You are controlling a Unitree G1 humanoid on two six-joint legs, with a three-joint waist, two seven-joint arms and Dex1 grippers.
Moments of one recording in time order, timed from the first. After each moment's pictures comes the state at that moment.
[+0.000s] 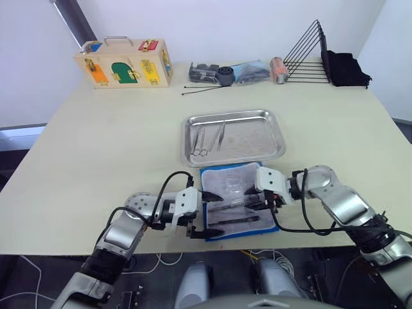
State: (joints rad) left arm -0.16 0.62 -0.28 0.05 -0.22 -0.04 -1.24; right arm -0.46 -0.60 0.48 -0.15 0.08 0.47 1.13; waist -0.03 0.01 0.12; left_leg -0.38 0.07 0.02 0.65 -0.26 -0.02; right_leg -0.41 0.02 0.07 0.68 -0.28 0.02
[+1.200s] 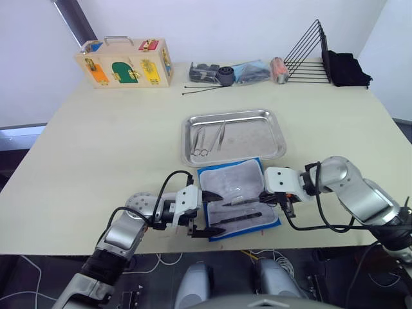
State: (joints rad) left arm -0.15 0.61 -0.27 0.03 -0.24 0.01 -1.22; right arm -0.51 -0.82 0.49 -0.32 0.05 0.54 1.20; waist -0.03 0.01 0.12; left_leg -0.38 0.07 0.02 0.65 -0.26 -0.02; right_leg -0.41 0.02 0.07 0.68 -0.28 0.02
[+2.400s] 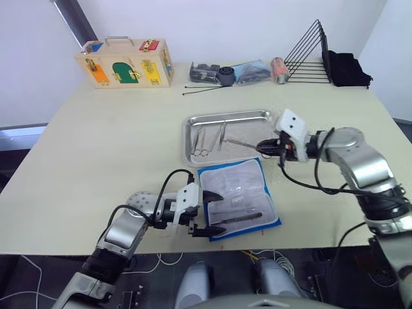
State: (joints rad) left arm -0.16 0.61 -0.27 0.01 -0.24 0.08 -1.23; right arm -0.70 -0.53 0.23 -0.05 0.18 0.75 0.90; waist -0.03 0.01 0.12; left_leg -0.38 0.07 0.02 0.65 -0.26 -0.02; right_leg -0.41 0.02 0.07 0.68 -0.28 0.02
